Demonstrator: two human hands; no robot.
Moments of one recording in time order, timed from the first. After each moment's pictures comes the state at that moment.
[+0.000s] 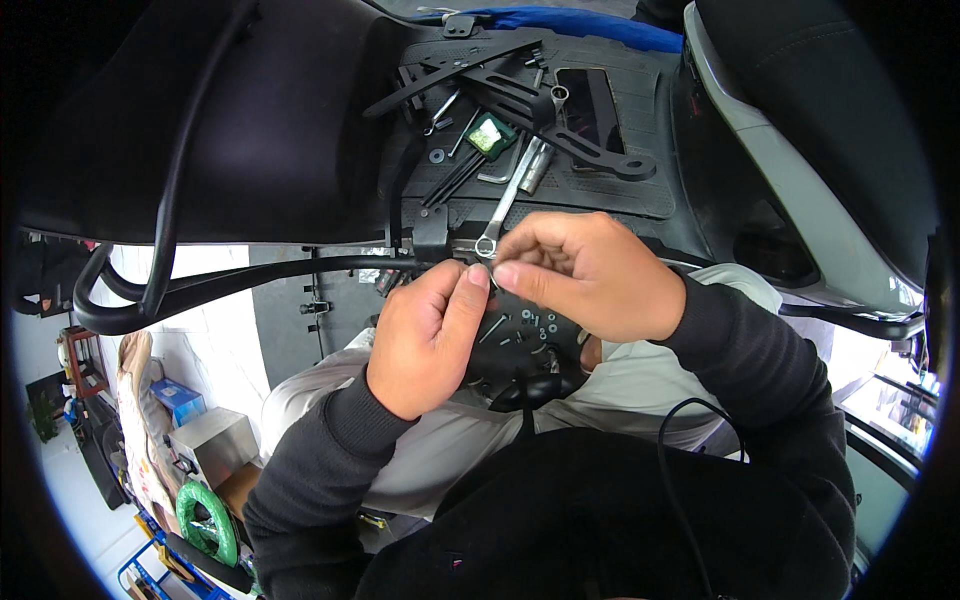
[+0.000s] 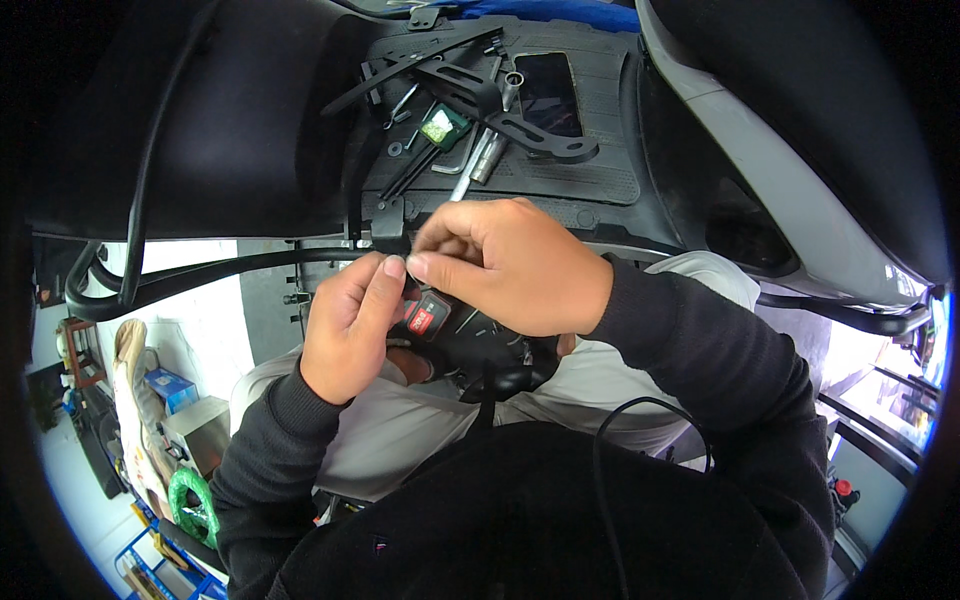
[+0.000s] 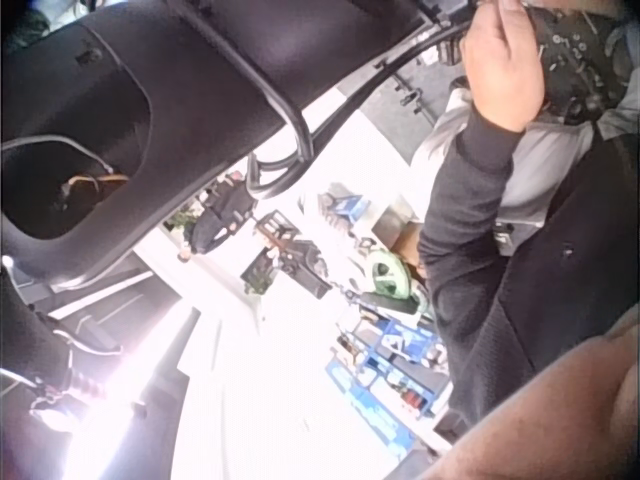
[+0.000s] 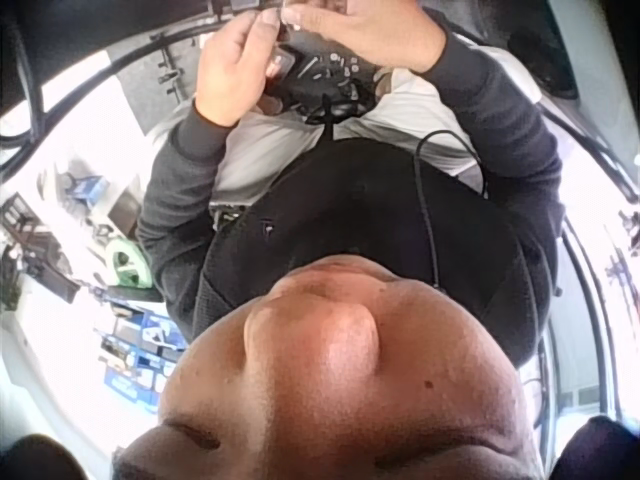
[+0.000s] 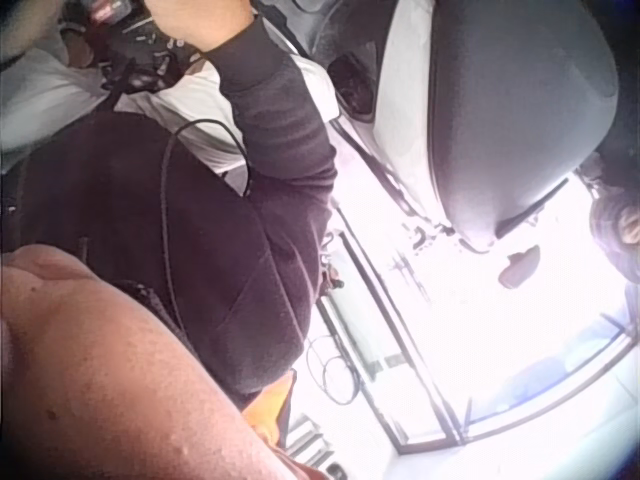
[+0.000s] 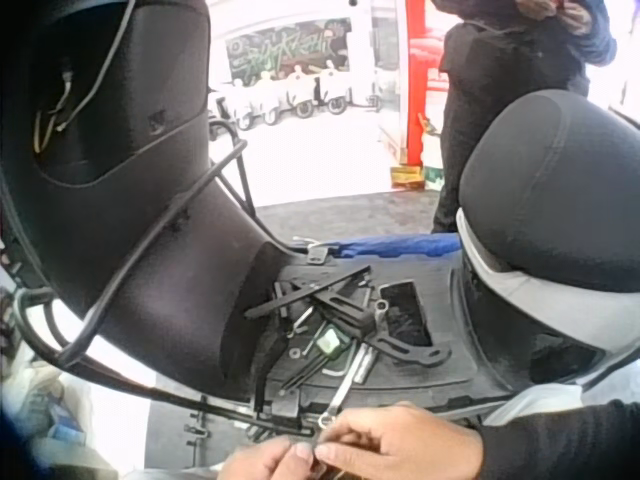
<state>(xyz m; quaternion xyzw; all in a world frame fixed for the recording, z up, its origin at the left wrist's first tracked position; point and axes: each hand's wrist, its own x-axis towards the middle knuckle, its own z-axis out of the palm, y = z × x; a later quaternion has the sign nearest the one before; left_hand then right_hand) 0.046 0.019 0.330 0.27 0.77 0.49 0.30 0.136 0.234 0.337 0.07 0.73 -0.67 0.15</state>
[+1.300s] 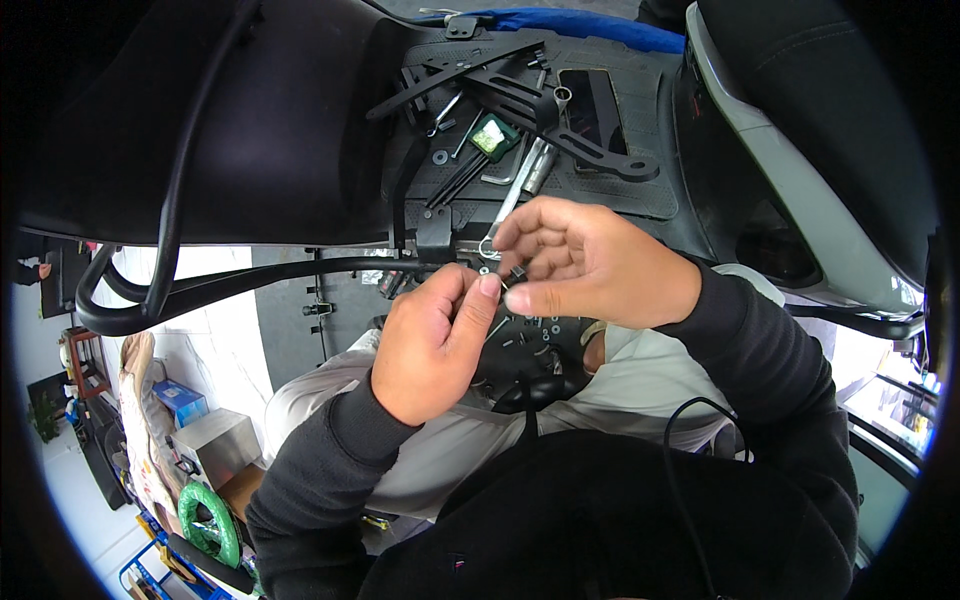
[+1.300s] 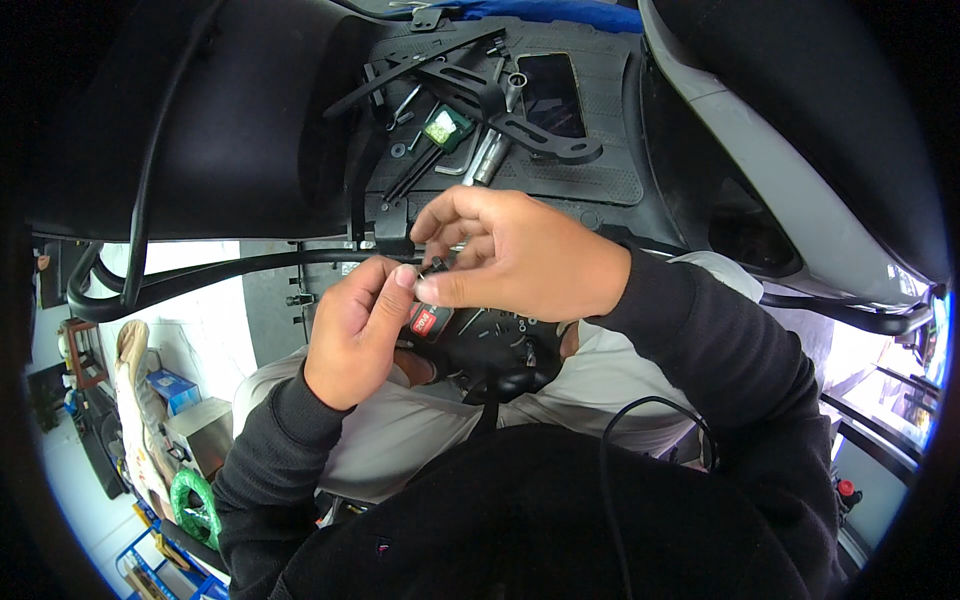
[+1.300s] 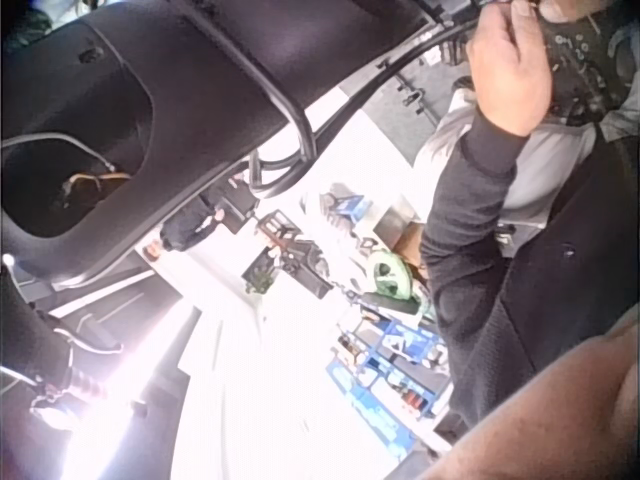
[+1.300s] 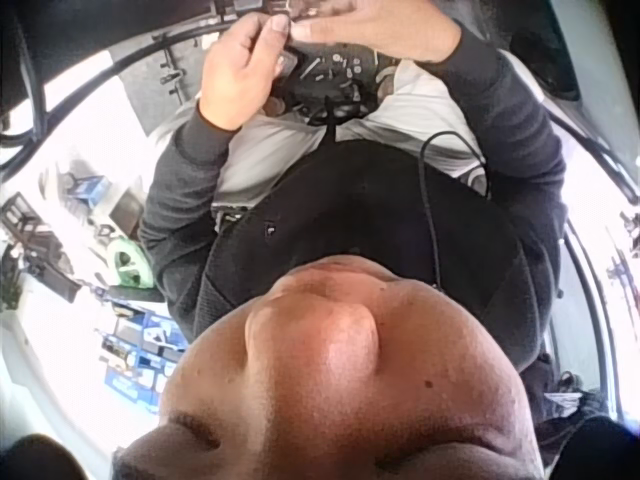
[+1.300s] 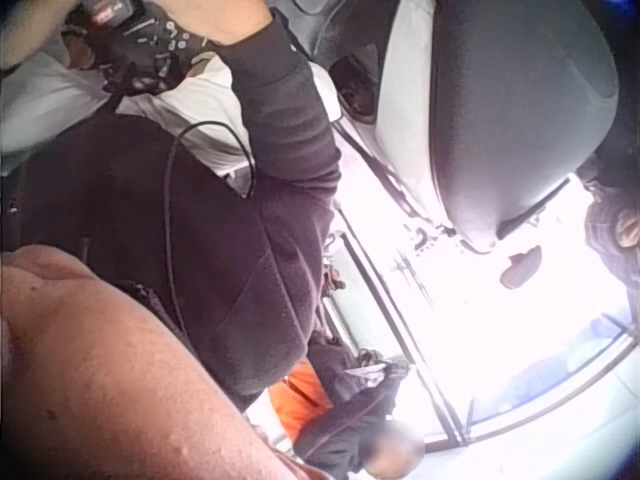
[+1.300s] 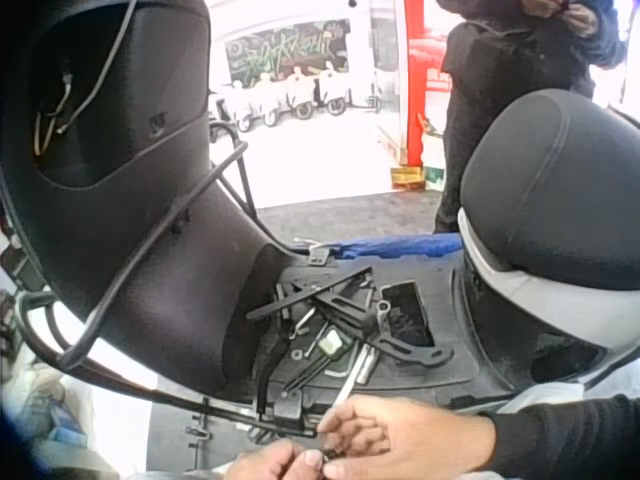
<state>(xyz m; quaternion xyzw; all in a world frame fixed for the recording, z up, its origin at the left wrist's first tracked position) 0.051 0.017 0.333 0.27 0.78 0.47 0.31 0.134 0.242 0.331 0.04 0.63 -0.76 0.15</state>
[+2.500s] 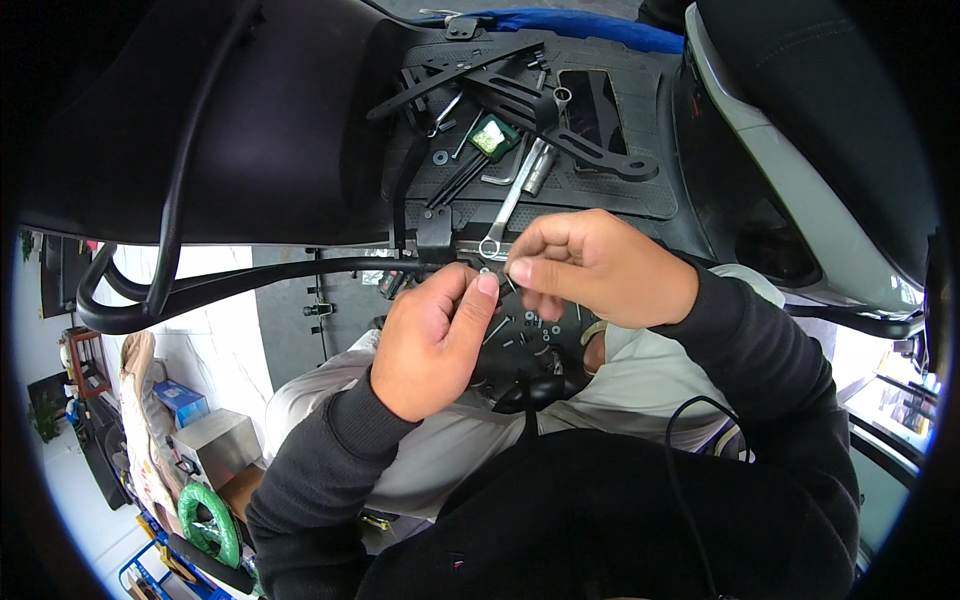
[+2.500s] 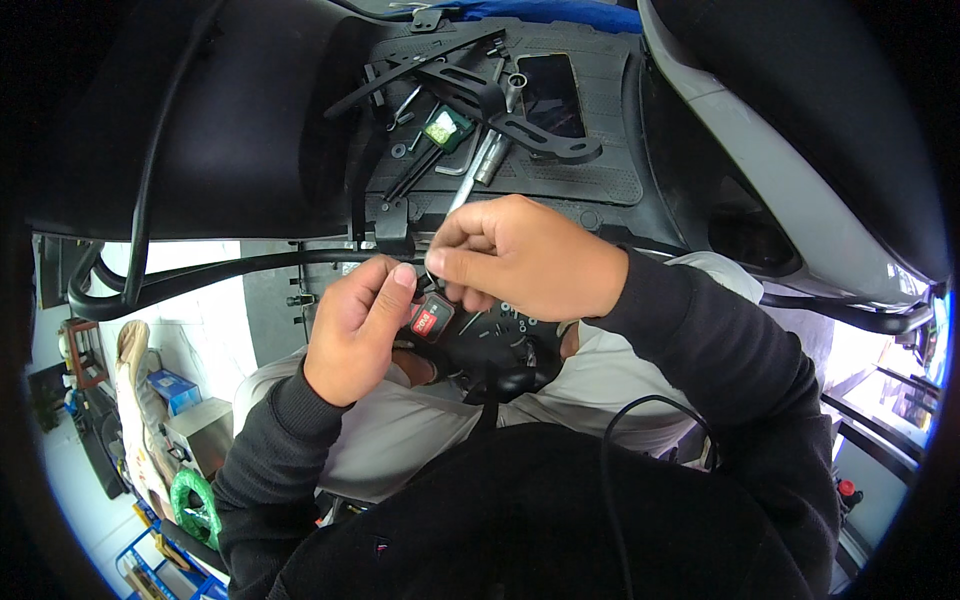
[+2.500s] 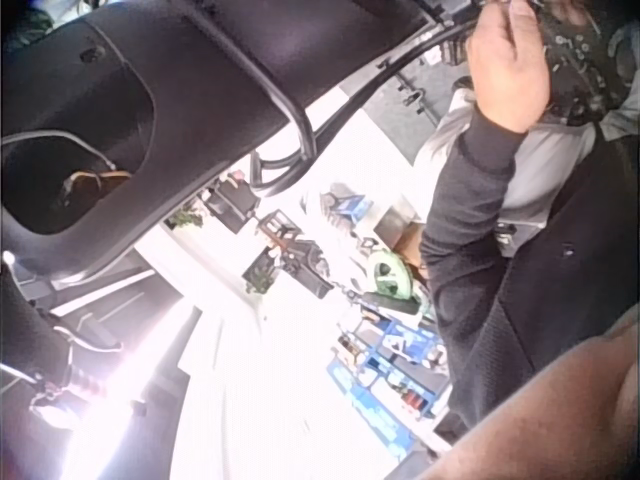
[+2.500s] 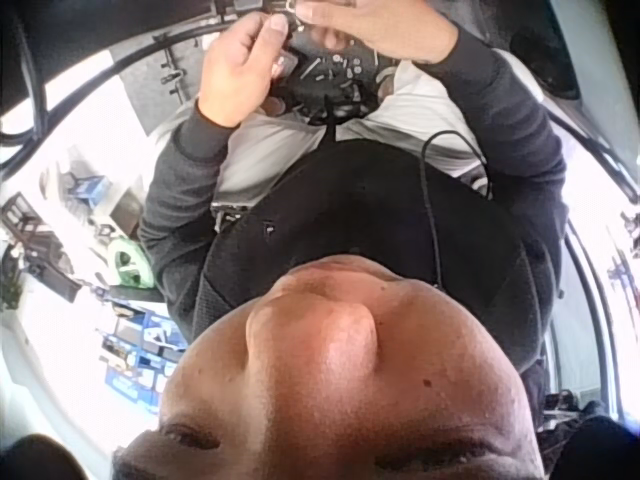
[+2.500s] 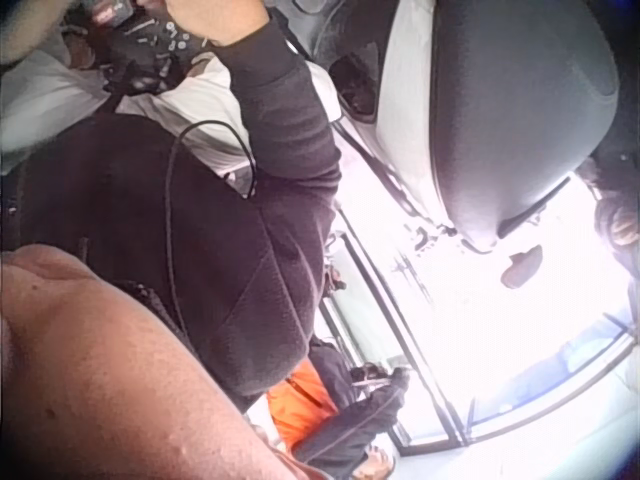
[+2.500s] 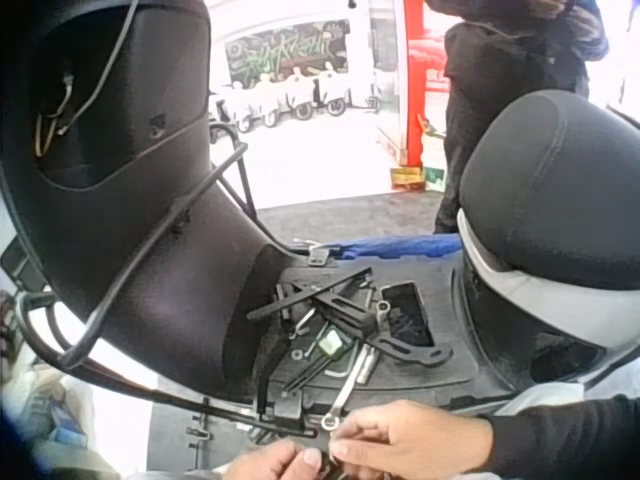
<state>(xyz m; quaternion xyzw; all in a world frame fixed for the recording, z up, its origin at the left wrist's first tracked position) 0.047 0.017 0.333 0.28 0.78 0.46 0.33 0.134 0.244 0.325 0.06 0.62 -0.76 0.20</state>
